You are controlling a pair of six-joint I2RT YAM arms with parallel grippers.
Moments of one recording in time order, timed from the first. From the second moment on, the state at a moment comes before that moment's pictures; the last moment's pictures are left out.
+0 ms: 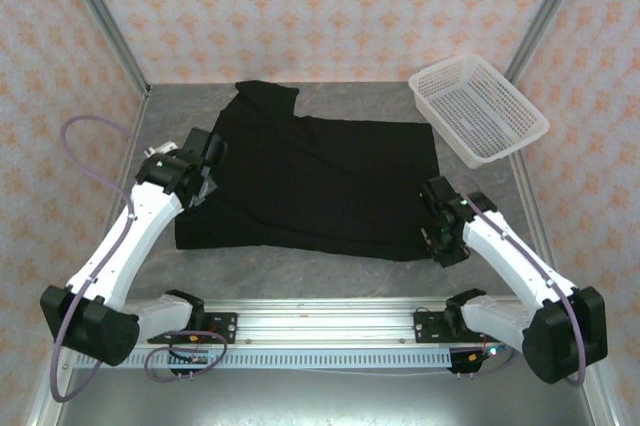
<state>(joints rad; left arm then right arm) -0.25 1.22 1.20 -1.23 -0.54 -0.93 0.35 1.10 0.77 -1.19 0.07 1.55</state>
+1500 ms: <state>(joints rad) -0.17 1.70 1.40 -0.96 -0.63 -0.67 0.18 1.61 1.06 -0.99 0.18 1.45</state>
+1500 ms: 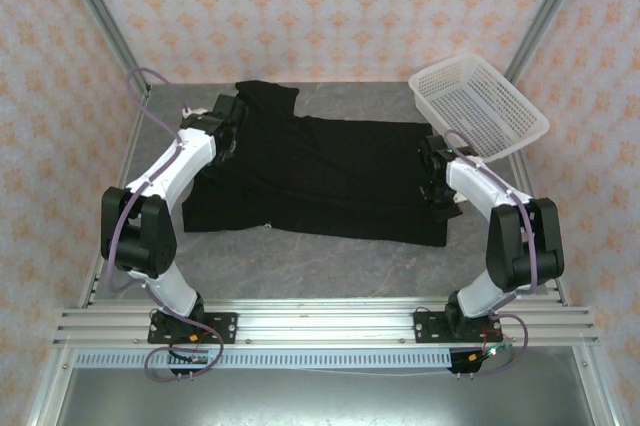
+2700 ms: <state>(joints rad) 0.10 1.59 1.35 -1.03 -0.29 -0.59 0.09 1.51 1.10 -0.98 0.10 1.14</state>
